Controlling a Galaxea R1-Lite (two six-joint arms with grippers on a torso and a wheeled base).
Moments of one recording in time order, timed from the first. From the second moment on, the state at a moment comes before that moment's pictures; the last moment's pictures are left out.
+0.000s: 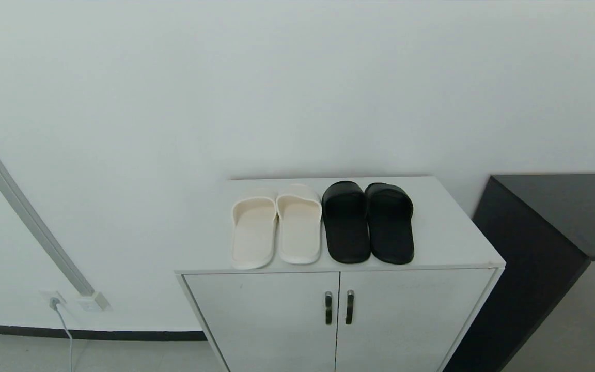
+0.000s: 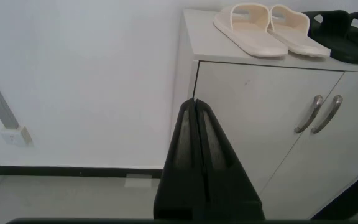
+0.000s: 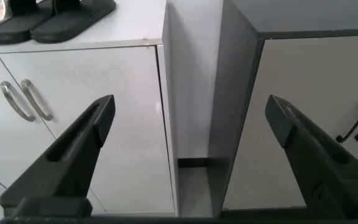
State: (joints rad) left arm 0.00 0.00 0.00 0.00 0.02 -0.09; right arm 0.00 0.00 0.00 0.00 0.02 0.00
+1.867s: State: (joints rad) left arm 0.00 0.00 0.00 0.00 0.01 -0.08; right arm 0.02 0.20 -0.32 0.08 0.15 0.08
